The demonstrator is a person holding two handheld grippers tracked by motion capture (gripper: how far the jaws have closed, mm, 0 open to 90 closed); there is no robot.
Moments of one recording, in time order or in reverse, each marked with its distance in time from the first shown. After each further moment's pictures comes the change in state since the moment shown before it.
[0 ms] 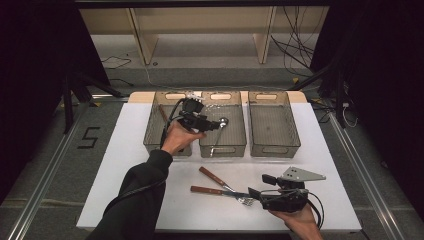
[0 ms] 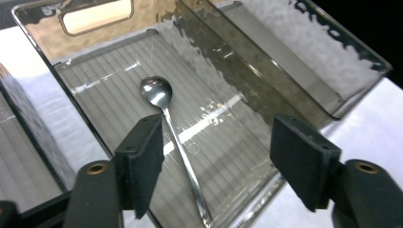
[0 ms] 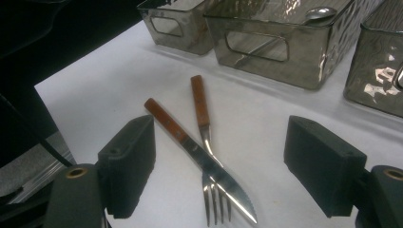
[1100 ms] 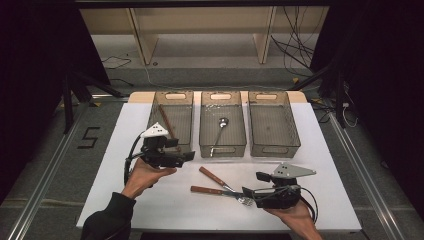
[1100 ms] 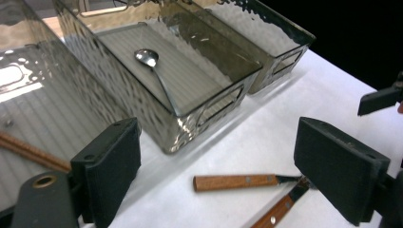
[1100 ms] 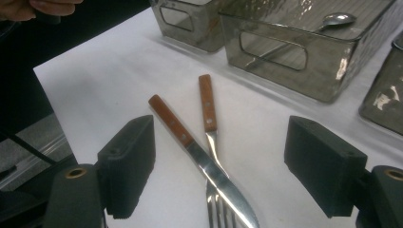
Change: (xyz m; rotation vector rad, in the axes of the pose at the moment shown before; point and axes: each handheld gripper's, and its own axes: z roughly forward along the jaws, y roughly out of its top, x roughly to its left) left arm -0.004 -0.105 -0.088 -0.147 -0.060 0.023; right arm 0.008 0.014 0.013 0.048 0.014 -0.081
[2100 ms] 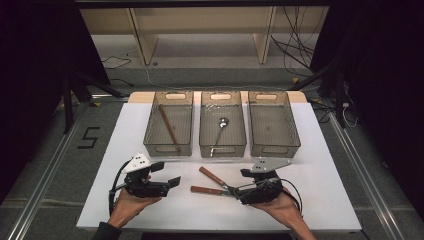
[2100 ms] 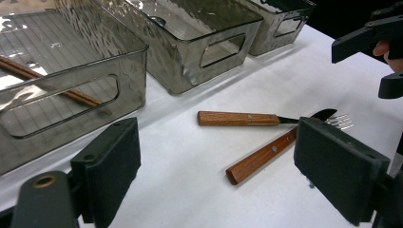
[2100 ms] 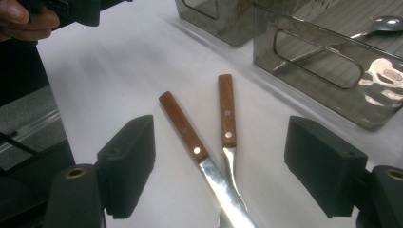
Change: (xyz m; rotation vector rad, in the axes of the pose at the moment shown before) left arm -0.005 -0.072 -0.033 -0.052 0.039 0.018; right arm 0.012 0.020 0.036 0.092 0.041 -0.100
